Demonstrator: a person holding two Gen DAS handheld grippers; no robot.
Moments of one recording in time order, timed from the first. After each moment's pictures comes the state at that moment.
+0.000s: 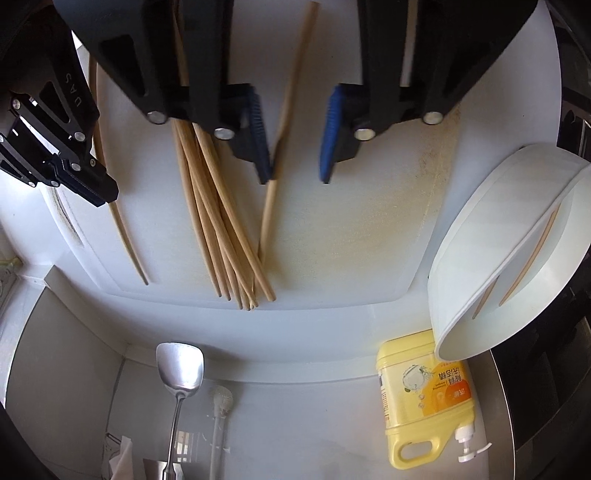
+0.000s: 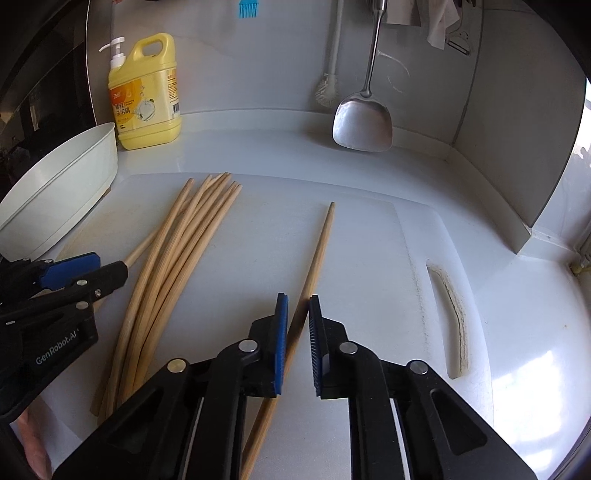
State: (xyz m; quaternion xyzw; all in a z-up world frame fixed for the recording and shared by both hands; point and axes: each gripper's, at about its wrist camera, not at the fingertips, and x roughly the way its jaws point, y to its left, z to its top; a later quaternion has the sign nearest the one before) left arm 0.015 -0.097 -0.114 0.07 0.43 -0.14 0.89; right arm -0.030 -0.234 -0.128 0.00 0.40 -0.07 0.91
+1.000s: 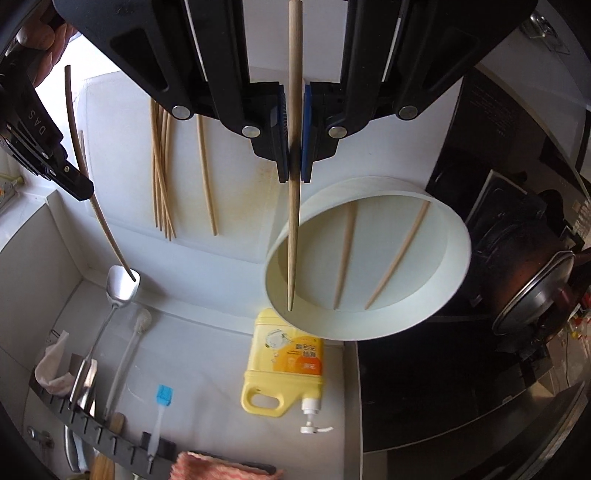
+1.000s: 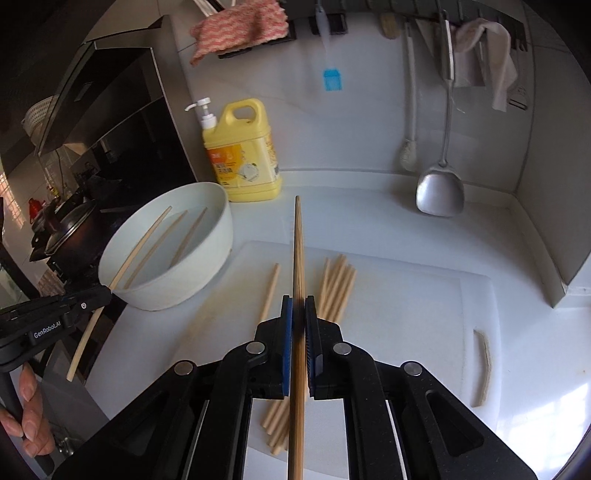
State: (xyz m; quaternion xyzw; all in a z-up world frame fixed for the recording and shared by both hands) left arm -0.016 0.037 0.009 -0.03 0.44 -0.02 0.90; right arm -0.033 -0.187 -0.010 0.06 0.37 0.09 0.92
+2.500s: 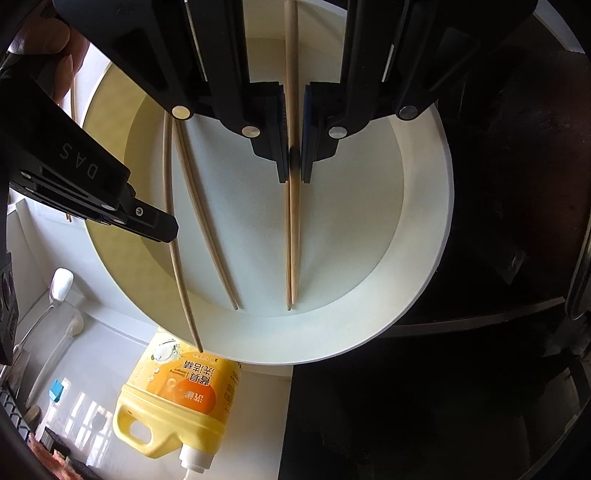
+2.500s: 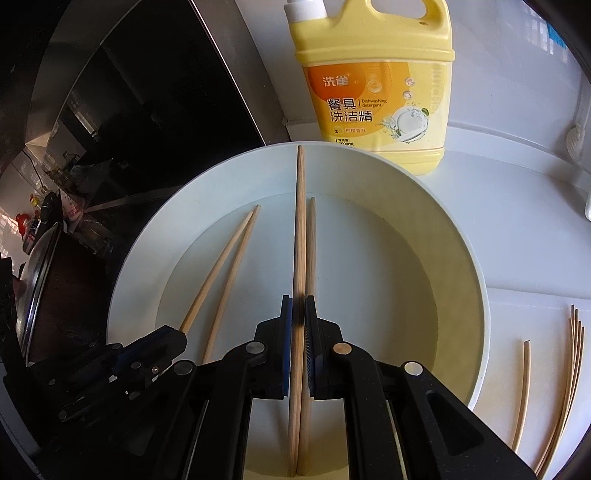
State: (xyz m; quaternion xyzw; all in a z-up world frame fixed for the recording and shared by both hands) left arm 0.160 0.187 -0.063 0.00 0.51 -0.10 0.85; right arm 0.174 0.041 -0.062 0.11 0.49 0.09 0.86
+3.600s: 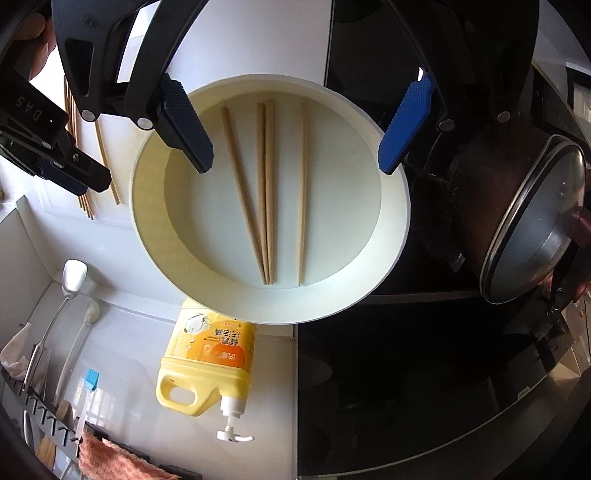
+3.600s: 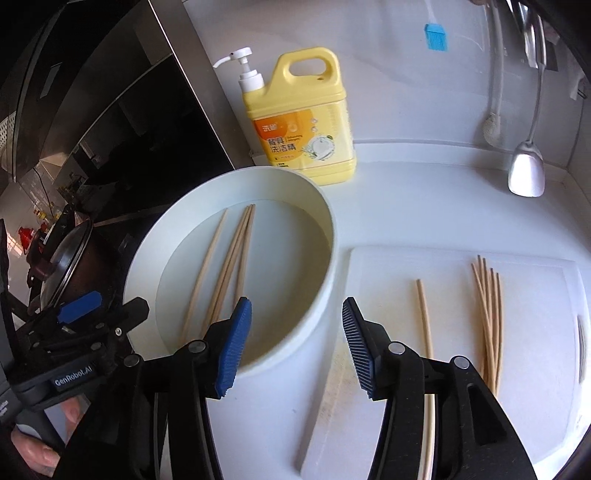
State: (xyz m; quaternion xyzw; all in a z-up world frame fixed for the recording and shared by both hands) left arm 0.083 0.161 -0.004 0.02 0.45 -0.05 0.89; right arm 0.058 -0.040 -0.019 0.12 0.44 0.06 0.89
